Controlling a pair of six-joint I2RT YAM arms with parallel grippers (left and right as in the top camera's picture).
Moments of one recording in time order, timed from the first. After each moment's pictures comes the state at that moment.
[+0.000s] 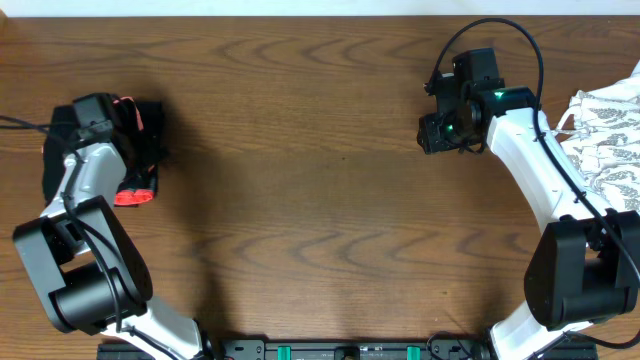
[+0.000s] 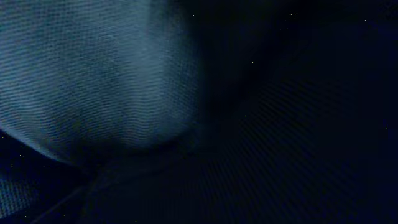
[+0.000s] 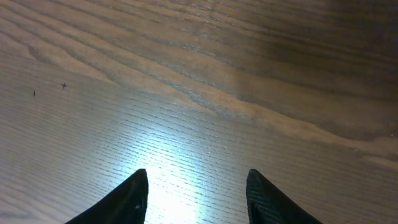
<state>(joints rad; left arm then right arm) 0.39 1.84 1.15 -0.46 -0.07 -0.25 0.16 1.80 1.39 -0.82 -0.15 -0.03</state>
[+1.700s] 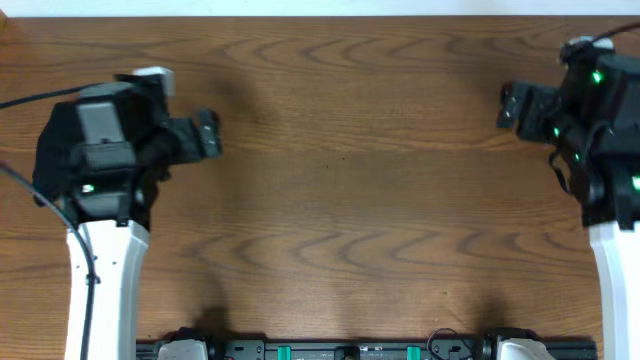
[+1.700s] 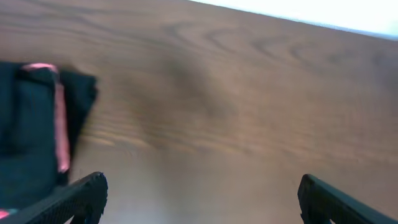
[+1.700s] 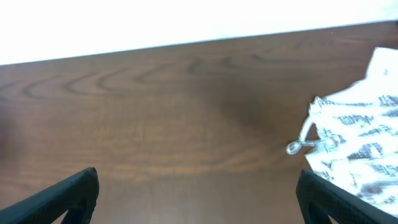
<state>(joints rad) 0.07 1.22 1.19 -0.73 0.19 -0.09 -0.04 1.22 1.39 -0.82 -0.01 0.13</state>
